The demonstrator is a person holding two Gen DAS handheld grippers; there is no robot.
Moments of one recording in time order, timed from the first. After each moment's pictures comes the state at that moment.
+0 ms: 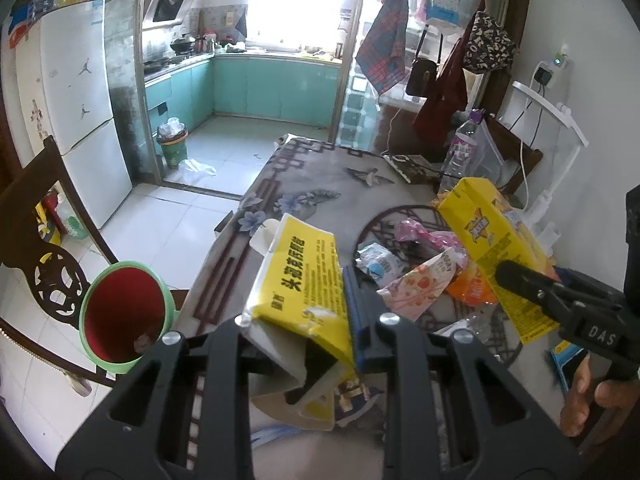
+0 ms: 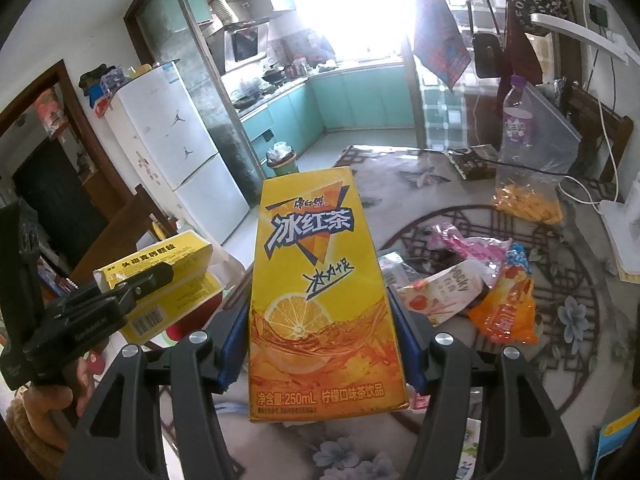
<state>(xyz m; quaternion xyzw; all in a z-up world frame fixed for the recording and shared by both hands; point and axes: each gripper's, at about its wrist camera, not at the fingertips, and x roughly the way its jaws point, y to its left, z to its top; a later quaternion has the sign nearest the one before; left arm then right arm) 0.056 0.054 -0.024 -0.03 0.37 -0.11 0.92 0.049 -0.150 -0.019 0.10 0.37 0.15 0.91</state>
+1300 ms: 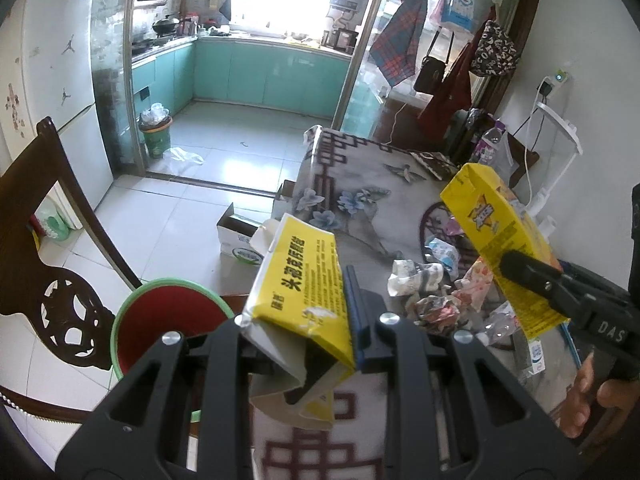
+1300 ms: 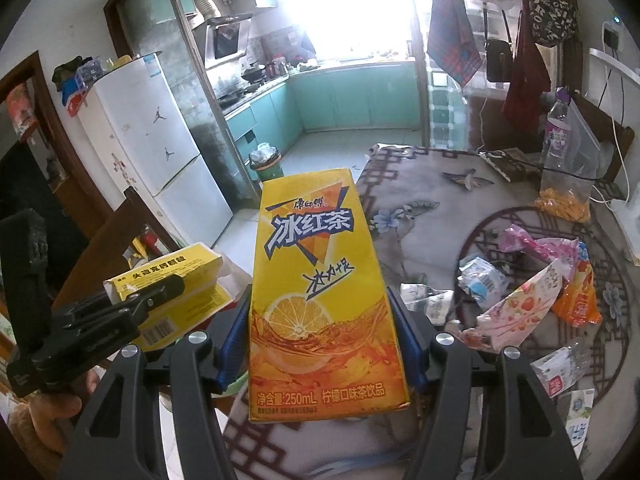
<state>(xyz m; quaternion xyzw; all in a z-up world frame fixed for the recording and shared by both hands) 0.129 0.241 -0.050 -0.04 0.39 -0.18 0.90 0.099 0.047 -0.022 0.09 0.38 0.08 0.92</state>
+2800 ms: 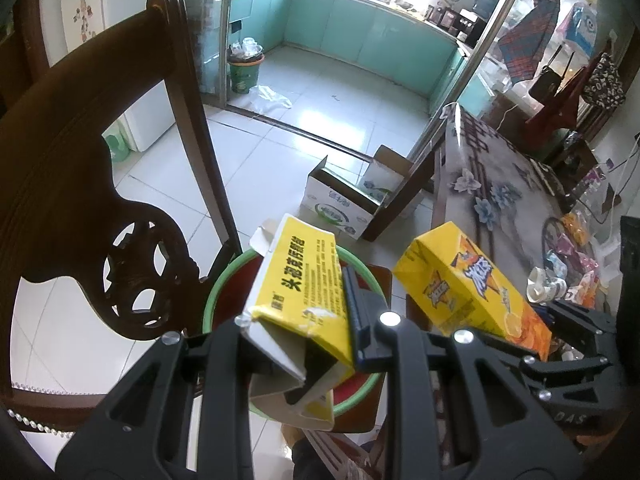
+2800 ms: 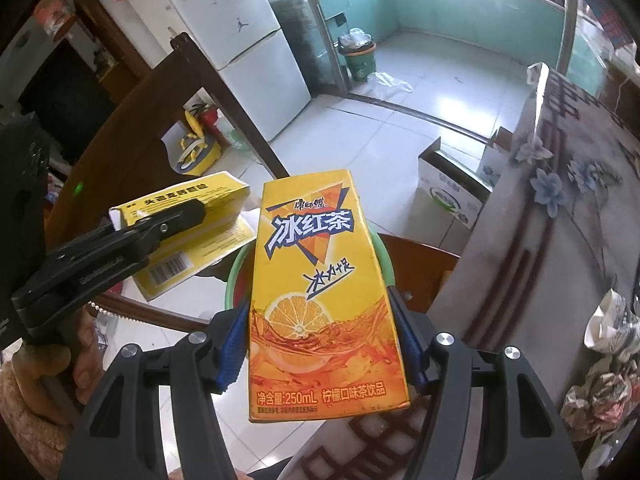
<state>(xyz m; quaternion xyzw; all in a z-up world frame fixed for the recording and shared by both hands) 0.200 0.398 -0.131 -0.09 0.48 -0.04 0.87 0.206 0.236 -0.137 0.02 0.53 0.24 0.81</state>
